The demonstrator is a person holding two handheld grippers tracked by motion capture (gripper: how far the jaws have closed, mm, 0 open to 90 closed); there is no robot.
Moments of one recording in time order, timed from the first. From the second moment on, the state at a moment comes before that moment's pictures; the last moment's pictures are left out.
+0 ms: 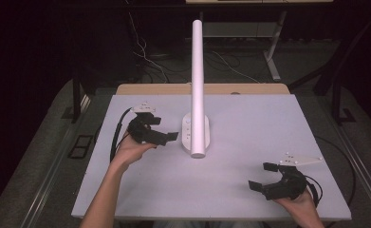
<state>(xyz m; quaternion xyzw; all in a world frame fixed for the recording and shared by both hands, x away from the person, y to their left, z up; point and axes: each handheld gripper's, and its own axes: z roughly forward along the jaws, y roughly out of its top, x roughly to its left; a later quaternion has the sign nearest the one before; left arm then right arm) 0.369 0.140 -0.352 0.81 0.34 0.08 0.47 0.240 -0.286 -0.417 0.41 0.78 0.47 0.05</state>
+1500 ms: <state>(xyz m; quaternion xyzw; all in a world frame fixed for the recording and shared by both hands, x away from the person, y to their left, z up) 0.438 0.102 -0.369 0.83 0.37 0.05 0.42 0.240 -0.286 -0.419 0.40 0.79 0.46 0.05</state>
